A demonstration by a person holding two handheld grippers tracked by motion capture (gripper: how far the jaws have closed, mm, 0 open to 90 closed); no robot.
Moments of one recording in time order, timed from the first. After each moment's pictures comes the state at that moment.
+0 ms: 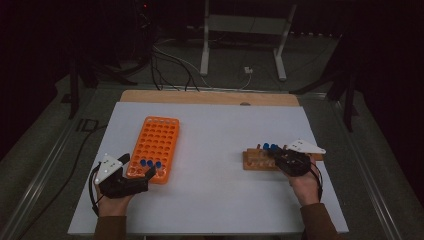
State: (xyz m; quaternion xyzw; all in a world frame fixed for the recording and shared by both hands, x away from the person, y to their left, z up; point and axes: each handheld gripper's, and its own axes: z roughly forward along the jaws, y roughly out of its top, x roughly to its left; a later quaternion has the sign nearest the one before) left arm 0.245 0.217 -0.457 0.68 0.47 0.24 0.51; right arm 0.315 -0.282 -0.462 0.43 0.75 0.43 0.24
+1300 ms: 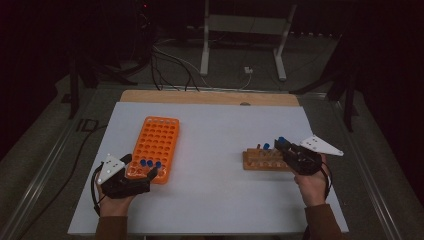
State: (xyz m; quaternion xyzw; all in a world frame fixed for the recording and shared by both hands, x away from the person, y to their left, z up) left arm 0.245 0.214 -0.458 0.69 0.46 0.24 0.51; right arm 0.298 -0.290 -0.424 0.43 0.71 0.49 0.27
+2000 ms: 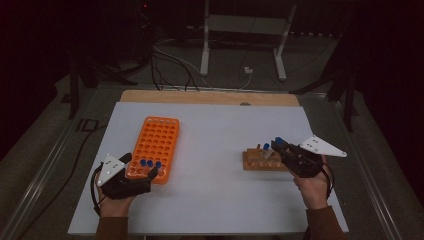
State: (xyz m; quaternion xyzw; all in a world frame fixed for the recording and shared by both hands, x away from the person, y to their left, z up) left arm 0.239 0.206 -0.448 0.69 0.45 0.26 0.51; right arm 0.284 -0.277 -0.405 0.39 0.72 0.51 0.26
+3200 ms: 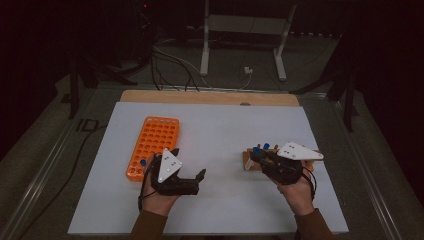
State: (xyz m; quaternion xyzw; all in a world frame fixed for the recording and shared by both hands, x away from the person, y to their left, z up) left arm 0.251 0.085 -0.432 0.76 0.35 0.24 0.50; right arm 0.274 -0.232 -0.411 0.34 0.76 0.51 0.20
